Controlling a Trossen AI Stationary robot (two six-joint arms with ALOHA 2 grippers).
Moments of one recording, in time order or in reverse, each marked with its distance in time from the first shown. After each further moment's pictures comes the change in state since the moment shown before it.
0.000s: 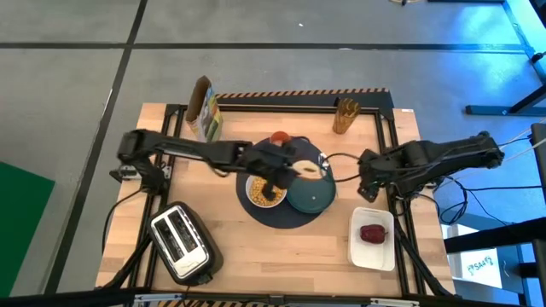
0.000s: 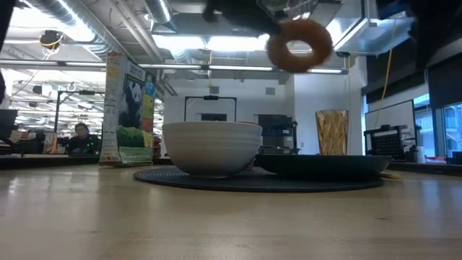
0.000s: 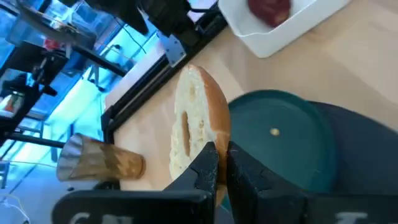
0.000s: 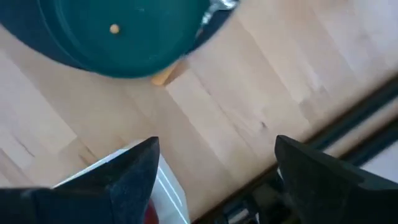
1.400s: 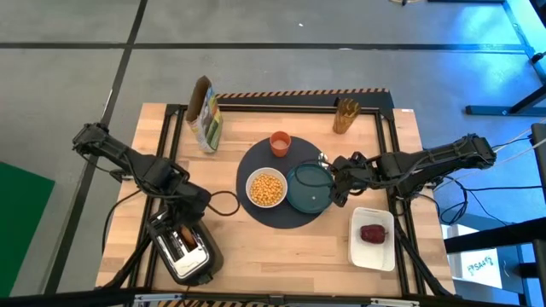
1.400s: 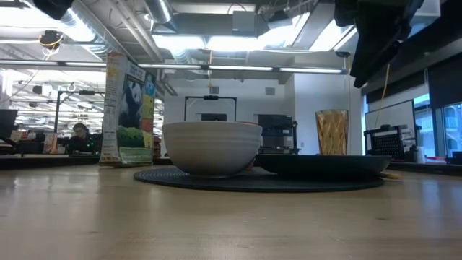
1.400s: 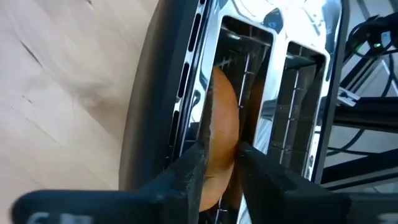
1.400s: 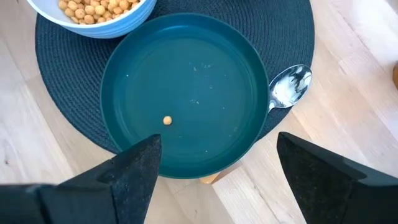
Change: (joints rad) left arm -0.396 -0.493 -0.325 -0.907 0.558 -0.557; right arm -0.001 0.135 -0.123 0.506 0.144 -0.131
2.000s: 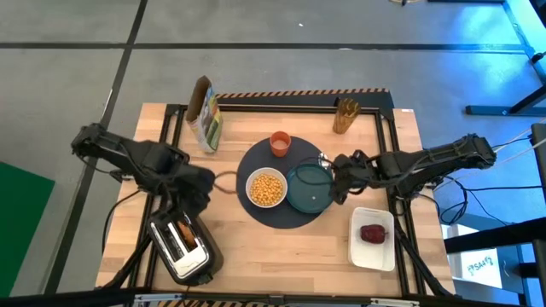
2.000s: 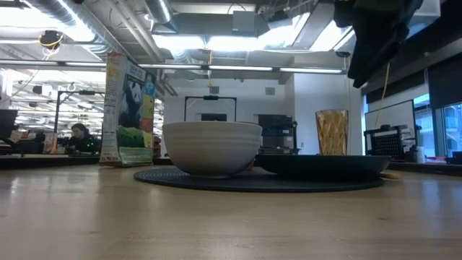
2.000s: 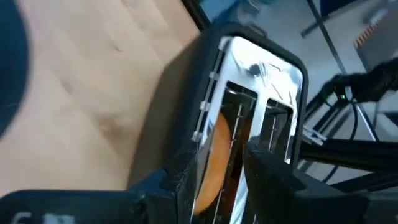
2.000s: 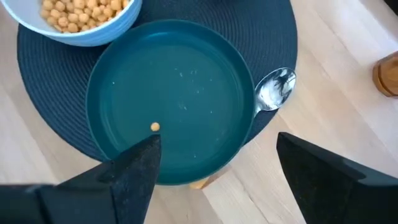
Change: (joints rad) left arm 0.137 0.000 0.130 -0.025 0.097 -0.006; right arm -0.002 0.000 0.001 -0.016 0.039 0.017
